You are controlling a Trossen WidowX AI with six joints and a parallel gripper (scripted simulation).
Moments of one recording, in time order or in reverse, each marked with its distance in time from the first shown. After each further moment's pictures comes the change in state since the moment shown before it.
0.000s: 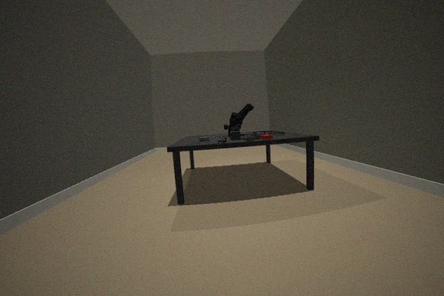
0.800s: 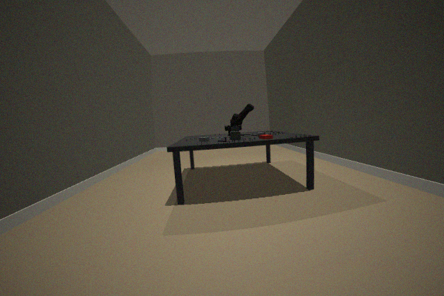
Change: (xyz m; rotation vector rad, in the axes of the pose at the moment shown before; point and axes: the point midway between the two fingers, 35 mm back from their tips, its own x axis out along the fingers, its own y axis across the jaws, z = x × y) arm 0.010 0.007 -0.010 0.010 -0.011 -0.006
